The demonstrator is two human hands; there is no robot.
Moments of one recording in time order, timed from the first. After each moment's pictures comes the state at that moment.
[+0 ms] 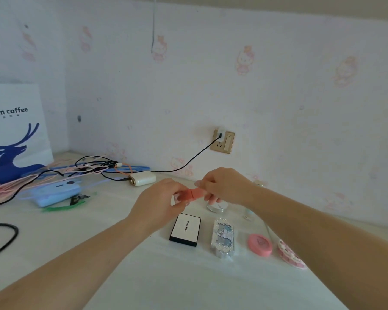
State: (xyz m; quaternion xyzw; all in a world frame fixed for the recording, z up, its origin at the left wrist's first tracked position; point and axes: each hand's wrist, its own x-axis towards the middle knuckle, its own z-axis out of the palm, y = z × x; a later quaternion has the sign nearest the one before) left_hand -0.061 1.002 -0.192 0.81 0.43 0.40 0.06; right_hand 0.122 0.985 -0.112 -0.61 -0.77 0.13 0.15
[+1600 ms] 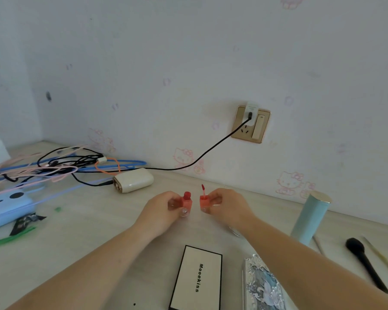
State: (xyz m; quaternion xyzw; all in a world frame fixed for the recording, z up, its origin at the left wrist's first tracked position) left_hand -0.034 1.202 -0.286 0.70 0.54 0.35 0.30; right_hand 0.153 1.182 -0.255 -0.66 -0.66 0.21 0.30
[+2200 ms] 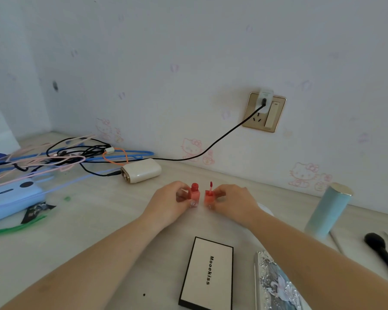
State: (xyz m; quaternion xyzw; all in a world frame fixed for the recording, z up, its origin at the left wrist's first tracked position) left_hand -0.034 1.207 -0.291 0.70 0.54 0.36 0.29; right_hand 0.148 1.191 -0.265 -0.69 -0.68 0.14 0.20
